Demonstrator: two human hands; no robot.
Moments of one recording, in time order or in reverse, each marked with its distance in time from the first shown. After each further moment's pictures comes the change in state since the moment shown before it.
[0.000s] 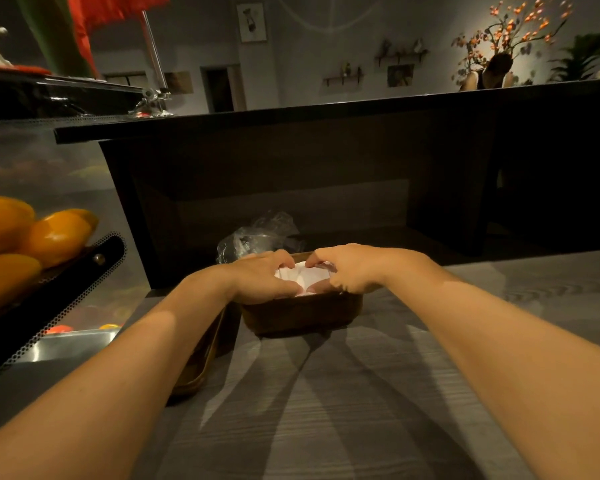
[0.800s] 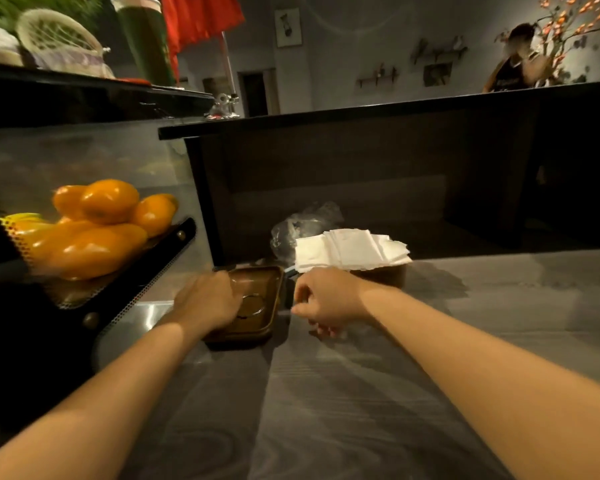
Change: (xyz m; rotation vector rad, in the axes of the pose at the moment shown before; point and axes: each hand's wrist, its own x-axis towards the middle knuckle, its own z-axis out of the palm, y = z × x) left_hand -0.101 -0.109 0.046 0.121 0.565 -0.426; right_hand -0.038 -0.098 0.077 0.198 0.017 -0.191
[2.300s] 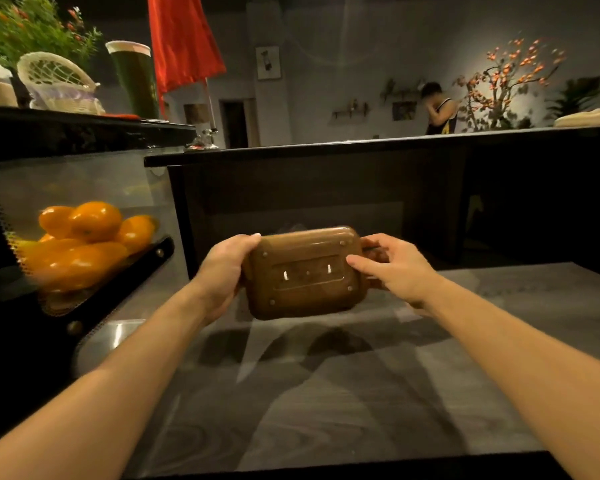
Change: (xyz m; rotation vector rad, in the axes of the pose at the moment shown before) left_hand -0.064 0.075 -0.080 -1.307 -0.209 0.176; right_hand -0.091 0.066 -0.062 0.596 0.601 -0.008
